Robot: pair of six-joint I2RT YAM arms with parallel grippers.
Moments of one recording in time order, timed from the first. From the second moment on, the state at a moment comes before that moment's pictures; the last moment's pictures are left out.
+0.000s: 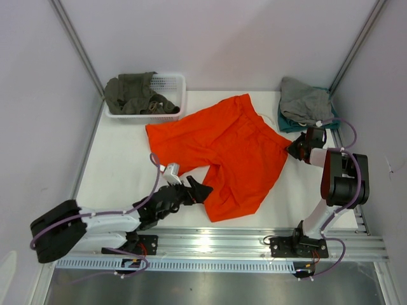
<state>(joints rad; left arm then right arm) -1.01 1.13 0.18 0.62 -0.29 -0.96 -0.15 1.75 0.84 0.15 -0.16 0.64</state>
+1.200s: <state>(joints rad) -1.02 0.97 0.16 0.44 -0.17 -1.24 -0.14 1.76 0.85 0.15 -0.16 0.64</state>
